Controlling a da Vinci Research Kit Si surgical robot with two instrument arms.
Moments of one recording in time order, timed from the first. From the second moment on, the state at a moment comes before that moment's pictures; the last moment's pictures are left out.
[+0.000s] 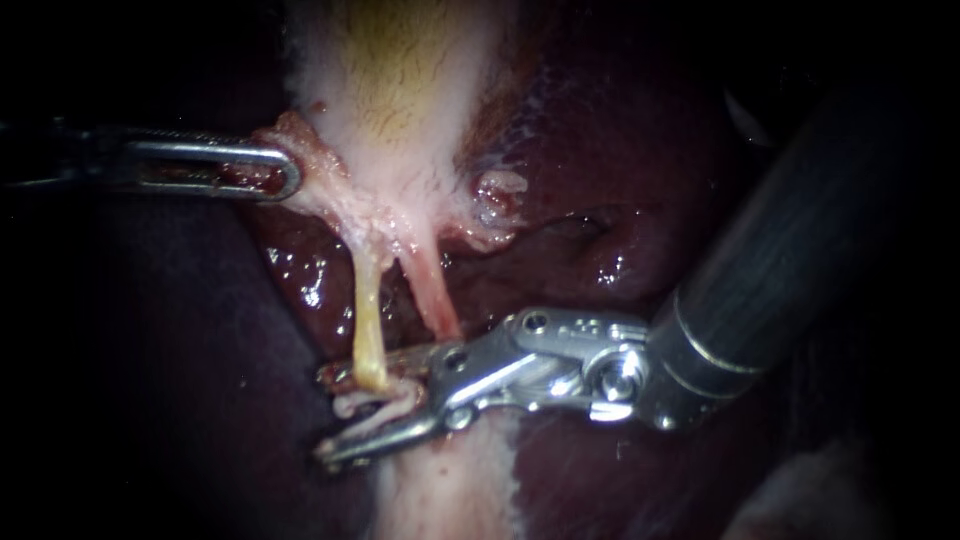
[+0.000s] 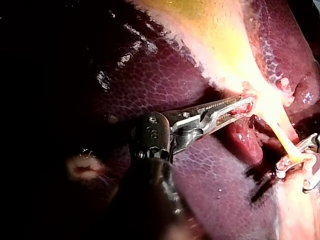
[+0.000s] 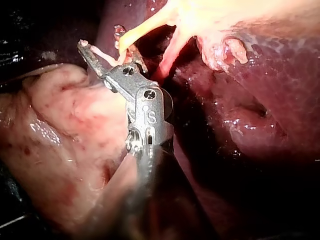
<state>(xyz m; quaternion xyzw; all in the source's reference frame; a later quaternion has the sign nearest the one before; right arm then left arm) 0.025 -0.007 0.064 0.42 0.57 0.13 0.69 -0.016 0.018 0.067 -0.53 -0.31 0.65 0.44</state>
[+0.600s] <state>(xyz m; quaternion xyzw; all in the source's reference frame) 0.025 -0.007 0.066 0.40 0.53 0.14 0.73 -0.016 0.019 0.068 -0.53 -0.31 0.65 0.44</state>
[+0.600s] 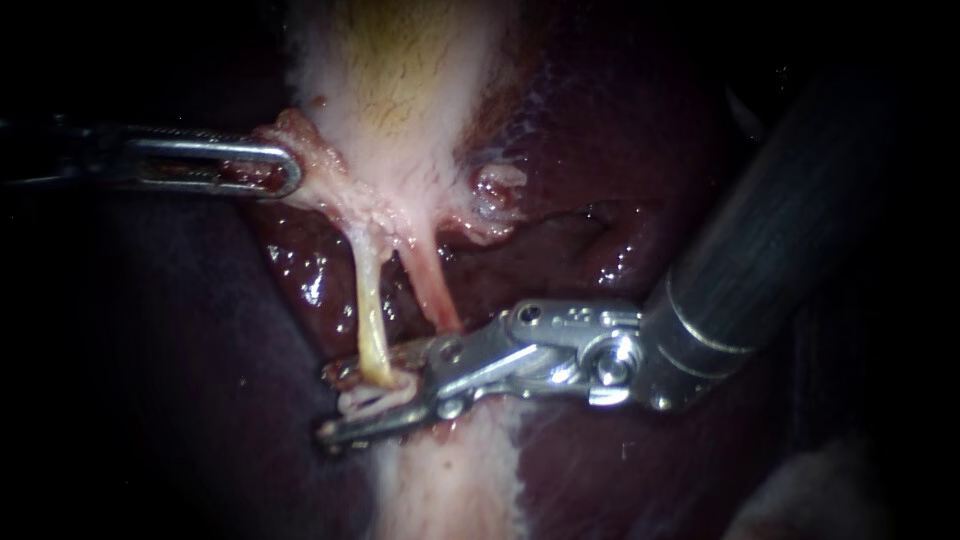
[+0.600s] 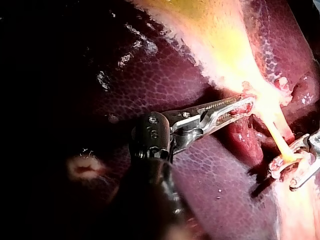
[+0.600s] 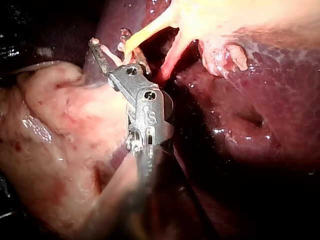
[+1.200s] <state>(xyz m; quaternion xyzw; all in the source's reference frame) 0.025 -0.007 0.066 0.41 0.53 0.14 0.73 -0.016 0.018 0.068 -0.53 -0.31 0.65 0.44</state>
